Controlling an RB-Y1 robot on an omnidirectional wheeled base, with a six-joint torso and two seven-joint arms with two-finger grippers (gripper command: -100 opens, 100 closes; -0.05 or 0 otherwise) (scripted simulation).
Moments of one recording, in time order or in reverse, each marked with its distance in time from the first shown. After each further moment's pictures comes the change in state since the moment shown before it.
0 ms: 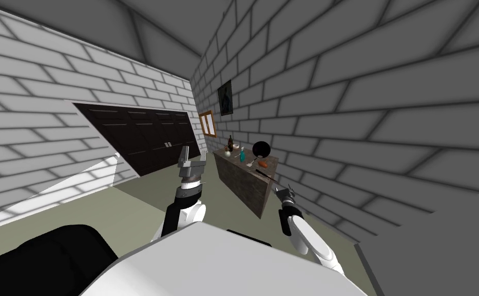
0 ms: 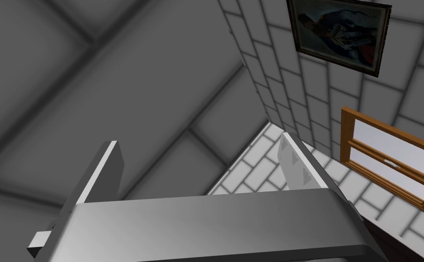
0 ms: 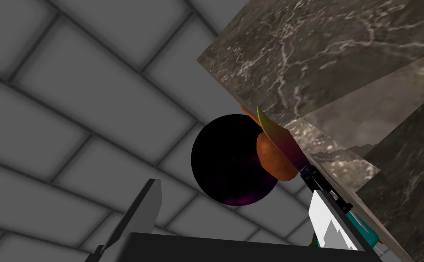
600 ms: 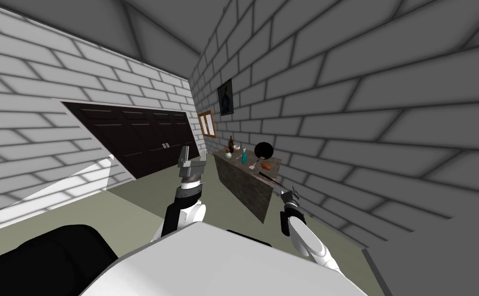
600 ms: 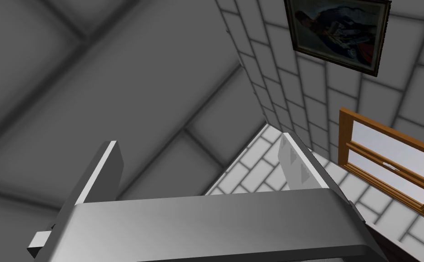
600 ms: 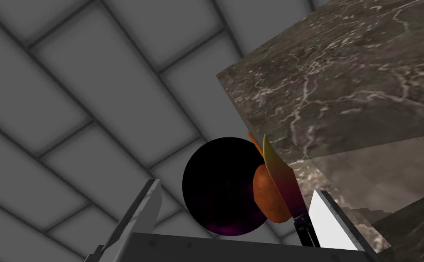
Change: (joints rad) left arm 0.000 0.000 0.000 0.000 0.000 0.000 0.000; right arm -0.047 -0.005 0.035 0.147 0.125 0.136 0.038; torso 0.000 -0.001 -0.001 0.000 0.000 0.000
